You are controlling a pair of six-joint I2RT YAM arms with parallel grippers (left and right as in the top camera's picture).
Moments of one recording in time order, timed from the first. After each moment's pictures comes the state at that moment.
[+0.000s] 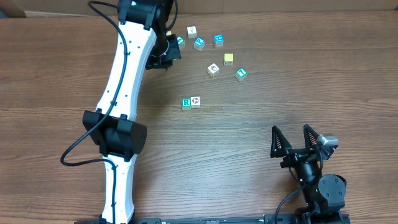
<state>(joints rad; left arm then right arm) -0.28 2.32 2.59 -1.69 0.06 -0.48 0.11 0.01 0.04 -0.09 -0.07 0.36</state>
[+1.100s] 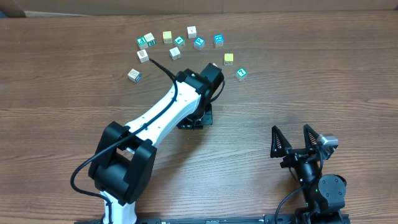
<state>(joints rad) -0.60 1.97 1.51 -1.13 -0.02 -0.65 0.11 0.01 0.04 -0.09 -0.07 0.36</state>
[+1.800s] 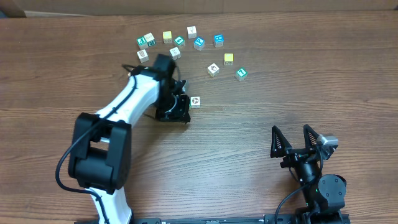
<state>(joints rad) -0.28 1.97 1.35 -0.93 0.51 -0.17 0.11 0.01 0.04 -0.09 -0.07 0.36</state>
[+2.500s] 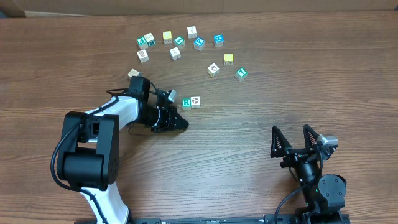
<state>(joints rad) -0.12 1.97 1.03 -0.50 0.85 -0.10 0.11 0.01 0.04 -0.09 -0.07 0.36</state>
